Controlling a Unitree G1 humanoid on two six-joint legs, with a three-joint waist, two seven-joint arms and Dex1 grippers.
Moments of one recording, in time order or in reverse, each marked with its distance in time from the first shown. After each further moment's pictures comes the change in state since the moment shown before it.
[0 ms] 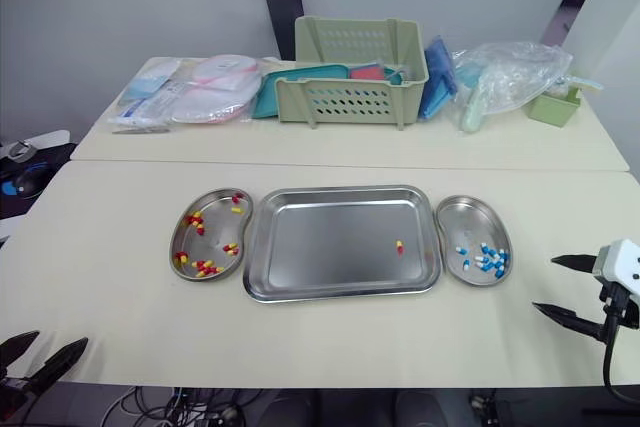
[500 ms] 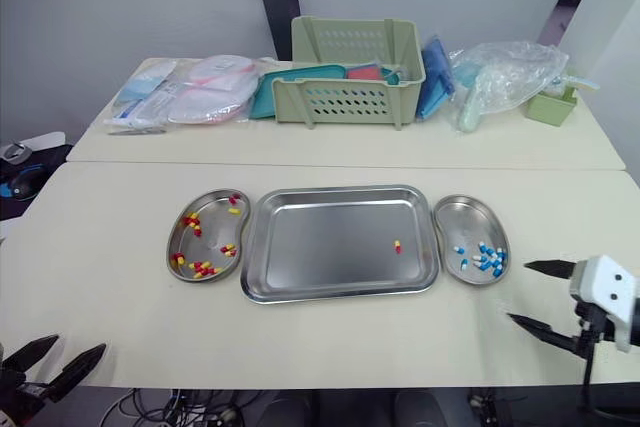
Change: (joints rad) left arm 0.032 -0.070 -0.028 -0.111 0.023 0.017 -0.007; right arm 0.033 0.159 0.073 -0.340 0.066 0.068 -0.150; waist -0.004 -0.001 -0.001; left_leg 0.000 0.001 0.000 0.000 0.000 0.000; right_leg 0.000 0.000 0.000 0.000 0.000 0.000
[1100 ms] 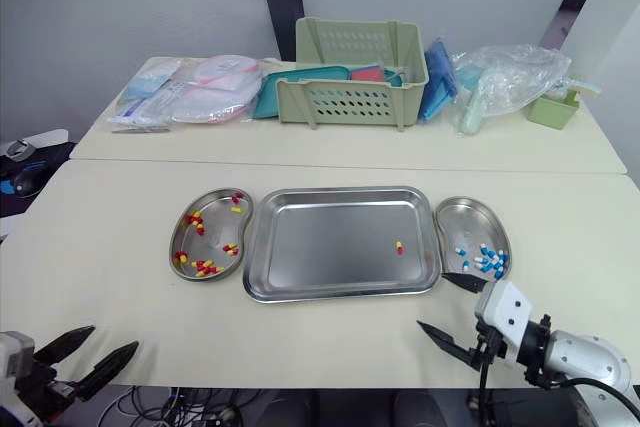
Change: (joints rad) left arm 0.060 -0.048 -0.042 -0.285 -0.025 0.082 -0.008; right arm -0.004 0.228 0.341 -0.071 -0.138 -0.104 -0.245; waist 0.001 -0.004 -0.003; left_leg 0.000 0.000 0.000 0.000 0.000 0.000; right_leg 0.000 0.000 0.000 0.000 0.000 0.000
